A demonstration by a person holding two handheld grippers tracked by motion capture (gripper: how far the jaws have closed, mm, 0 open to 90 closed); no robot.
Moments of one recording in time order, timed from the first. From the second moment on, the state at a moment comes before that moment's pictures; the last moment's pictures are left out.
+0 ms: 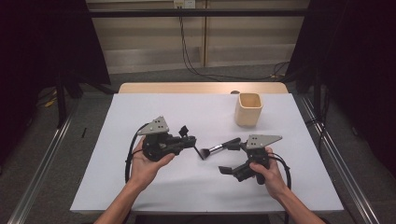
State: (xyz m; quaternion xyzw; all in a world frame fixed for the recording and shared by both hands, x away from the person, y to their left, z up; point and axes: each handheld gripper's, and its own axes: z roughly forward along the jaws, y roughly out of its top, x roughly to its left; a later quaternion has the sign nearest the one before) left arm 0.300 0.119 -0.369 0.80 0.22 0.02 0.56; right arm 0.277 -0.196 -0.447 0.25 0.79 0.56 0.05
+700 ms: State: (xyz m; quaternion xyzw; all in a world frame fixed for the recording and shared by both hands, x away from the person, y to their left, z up) left arm 0.308 0.113 -0.359 0.84 0.22 -0.01 0.50; right arm 0.276 -0.190 -0.446 0.23 0.79 0.57 0.06
